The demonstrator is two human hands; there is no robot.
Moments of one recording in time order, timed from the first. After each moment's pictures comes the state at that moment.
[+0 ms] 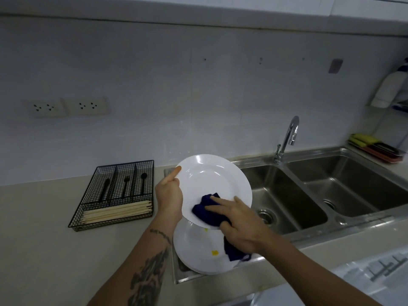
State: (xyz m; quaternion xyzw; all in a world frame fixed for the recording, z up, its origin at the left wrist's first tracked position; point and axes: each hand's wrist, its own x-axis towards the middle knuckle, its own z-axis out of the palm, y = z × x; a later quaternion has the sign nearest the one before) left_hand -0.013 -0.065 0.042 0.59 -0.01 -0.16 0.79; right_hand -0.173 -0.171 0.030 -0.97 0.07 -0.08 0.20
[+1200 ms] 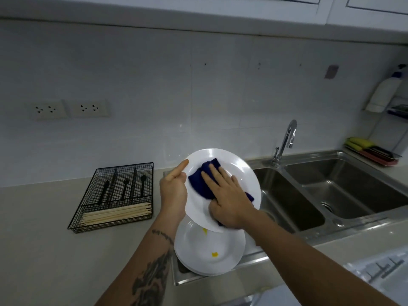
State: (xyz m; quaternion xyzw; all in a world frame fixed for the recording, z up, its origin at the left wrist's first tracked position) left_hand -0.016 -0.069 0.050 0.60 -0.09 -0.16 0.78; right_hand -0.119 -0.184 0.034 -0.98 0.11 -0.13 0.09
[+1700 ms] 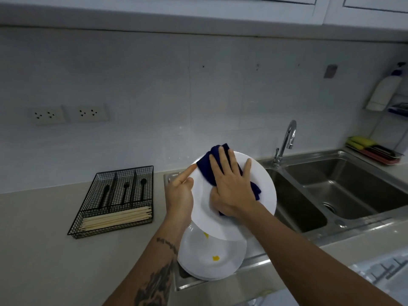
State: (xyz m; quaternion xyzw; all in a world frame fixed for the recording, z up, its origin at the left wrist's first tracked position) left_hand -0.028 -0.075 0.051 0.62 -0.14 -0.16 0.76; right_hand -0.104 -0.192 0.056 -0.96 0.20 -0.18 -0.05
